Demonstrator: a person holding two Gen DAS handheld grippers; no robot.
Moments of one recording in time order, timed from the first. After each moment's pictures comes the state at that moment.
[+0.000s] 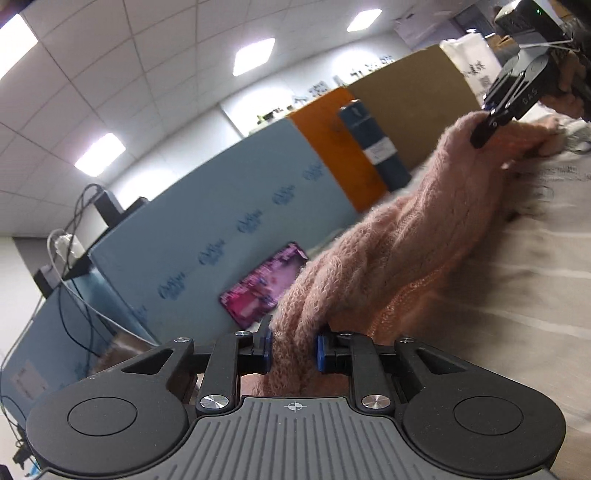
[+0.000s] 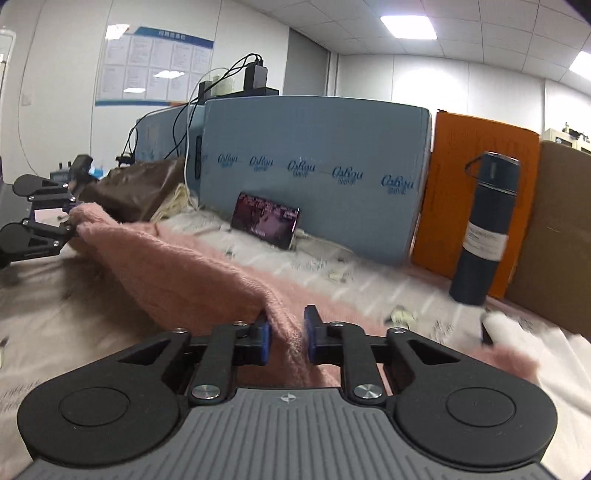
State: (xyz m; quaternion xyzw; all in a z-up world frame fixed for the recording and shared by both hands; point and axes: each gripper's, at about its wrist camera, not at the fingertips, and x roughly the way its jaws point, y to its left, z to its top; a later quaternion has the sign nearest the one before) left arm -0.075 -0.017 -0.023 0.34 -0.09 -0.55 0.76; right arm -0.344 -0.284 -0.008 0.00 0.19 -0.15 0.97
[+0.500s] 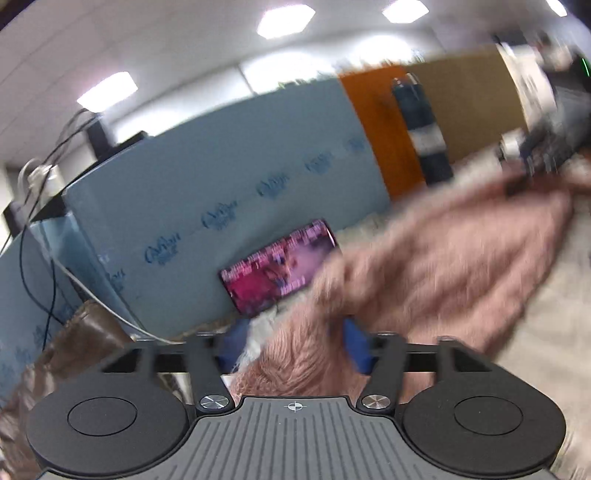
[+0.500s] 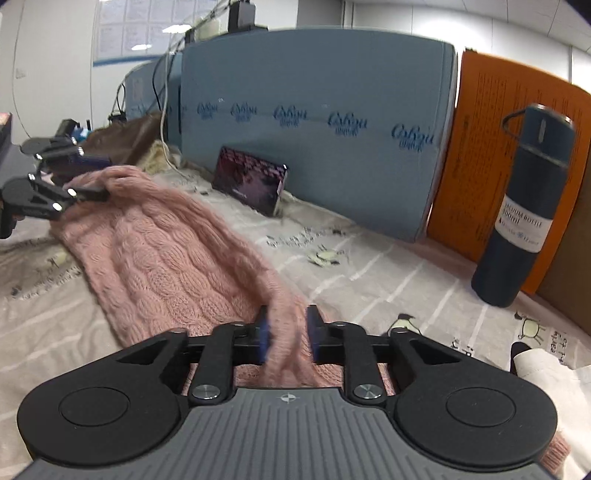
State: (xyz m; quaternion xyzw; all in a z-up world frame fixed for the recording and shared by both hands) left arm -0.004 -0.077 -0.010 0.24 0.03 -0.59 0.77; right arm -0.277 -0.354 -0.016 0.01 0.28 -0.13 0.95
